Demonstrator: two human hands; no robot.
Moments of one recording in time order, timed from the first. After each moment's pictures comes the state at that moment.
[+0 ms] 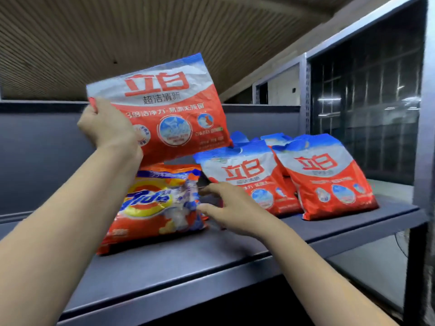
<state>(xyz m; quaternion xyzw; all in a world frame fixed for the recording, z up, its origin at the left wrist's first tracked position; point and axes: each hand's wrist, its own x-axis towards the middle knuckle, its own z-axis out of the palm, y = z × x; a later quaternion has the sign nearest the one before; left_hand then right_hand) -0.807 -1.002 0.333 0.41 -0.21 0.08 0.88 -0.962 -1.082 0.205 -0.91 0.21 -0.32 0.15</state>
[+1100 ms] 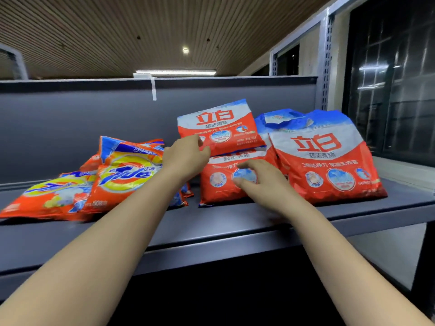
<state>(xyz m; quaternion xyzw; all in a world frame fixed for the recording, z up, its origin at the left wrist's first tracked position) -0.873 -1.096 0.240 0.81 -0.45 0.20 0.31 -1.042 -1.164 0.191 -0.87 0.25 -0.38 0.17</state>
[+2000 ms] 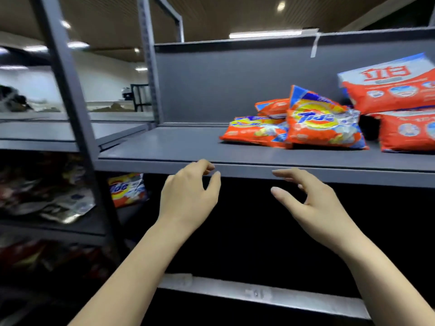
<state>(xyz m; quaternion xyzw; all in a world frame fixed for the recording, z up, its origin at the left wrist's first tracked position) -0.790 -0.655 0.122 0.83 -0.35 0.23 0.37 -0.927 -0.828 0.108 -0.88 0.10 -0.37 0.28</state>
